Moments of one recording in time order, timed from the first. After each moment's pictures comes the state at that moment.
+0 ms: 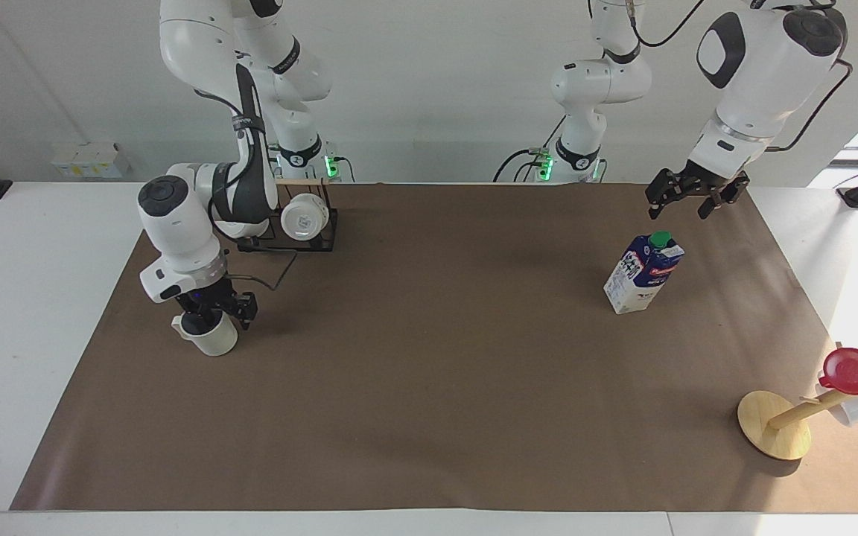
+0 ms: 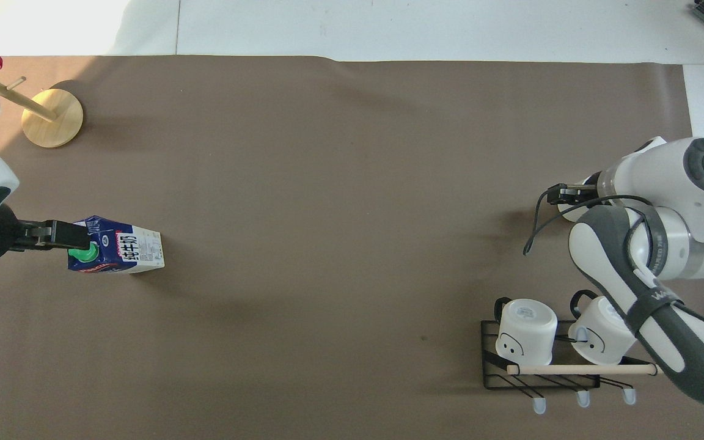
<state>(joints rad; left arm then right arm) 0.05 -0.17 -0.10 -1.95 -0.04 1.76 0.00 -0.10 0.25 0.04 -2.01 -0.08 2.34 0.10</state>
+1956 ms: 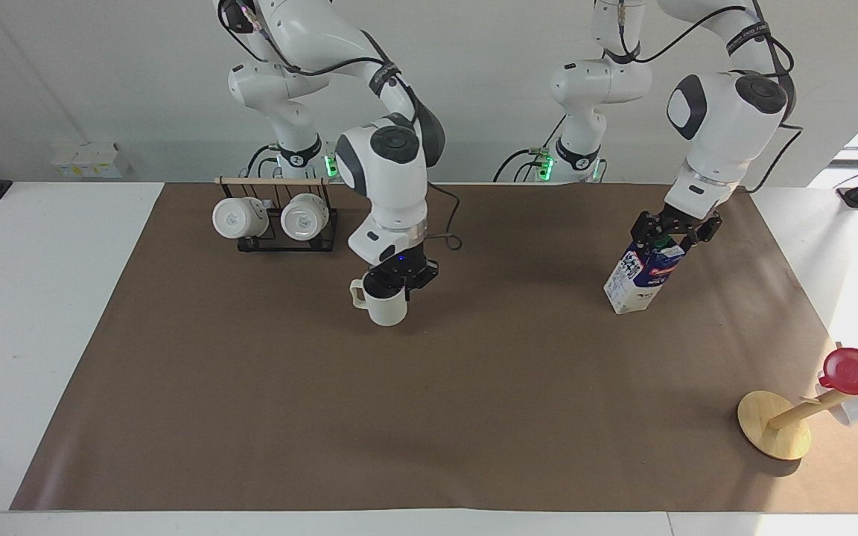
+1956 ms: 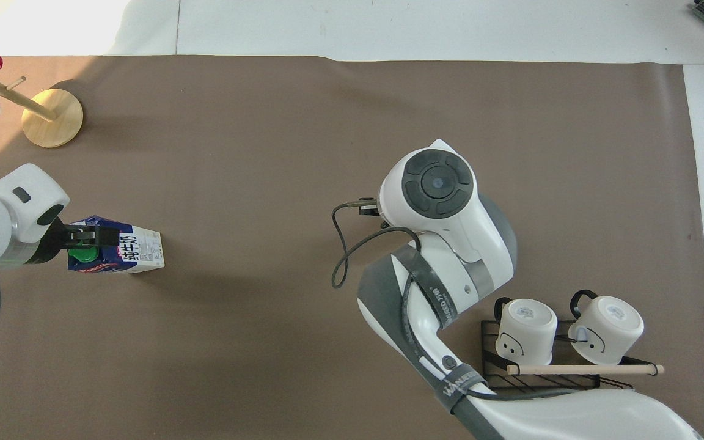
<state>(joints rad) 0.05 -0.15 -0.10 -2.17 -0.04 2.09 0.00 0.49 0.34 0.07 -1.72 -0.09 2.14 0.62</state>
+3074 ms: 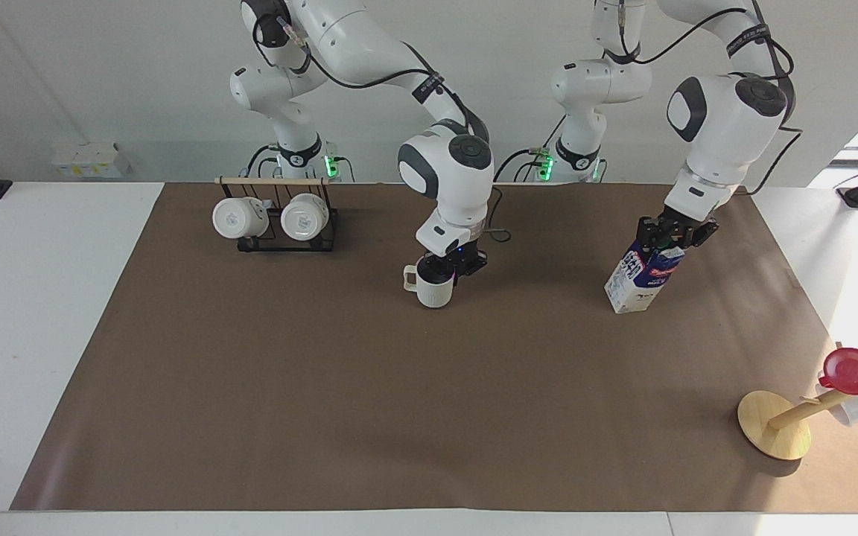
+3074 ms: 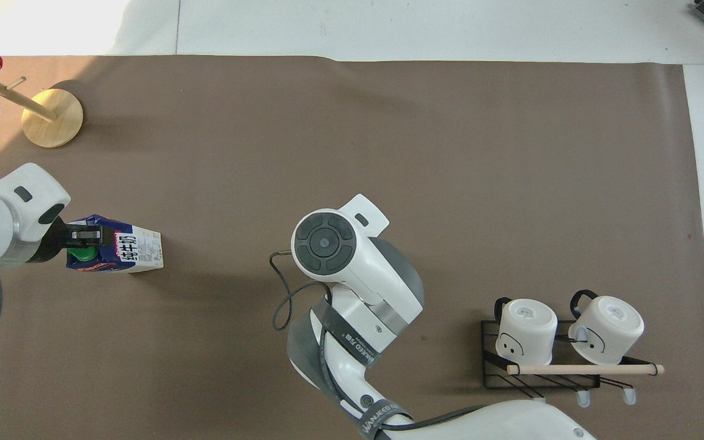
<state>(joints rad) 0.05 -0.15 -0.10 -2.17 -0.04 2.09 0.00 0.63 0.42 0.07 -1.72 -0.10 2.14 0.76</state>
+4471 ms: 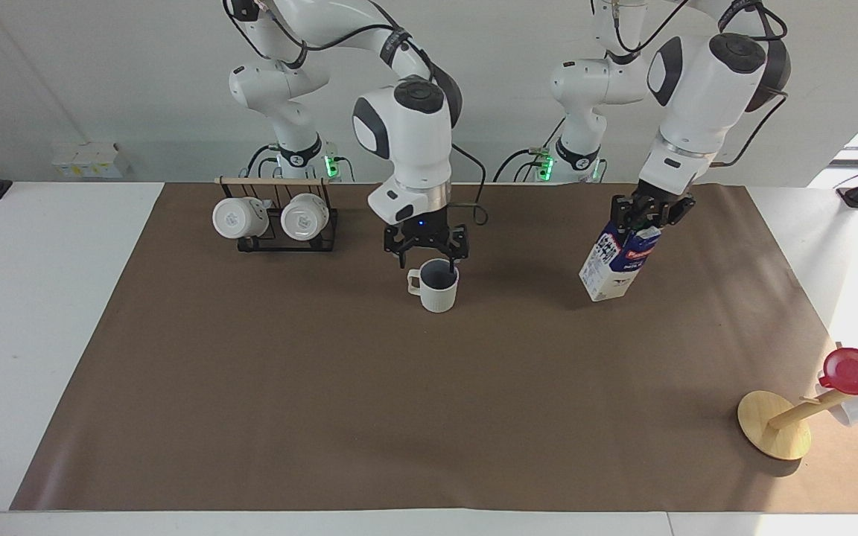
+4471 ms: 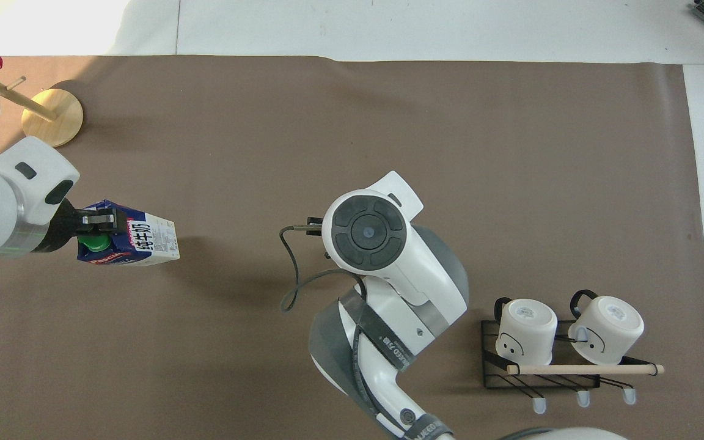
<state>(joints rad) -0.09 -0.15 -0.13 -2.00 -0.04 1.92 -0.26 0.49 0.20 0.05 -1.71 -0.07 2.05 0.78</state>
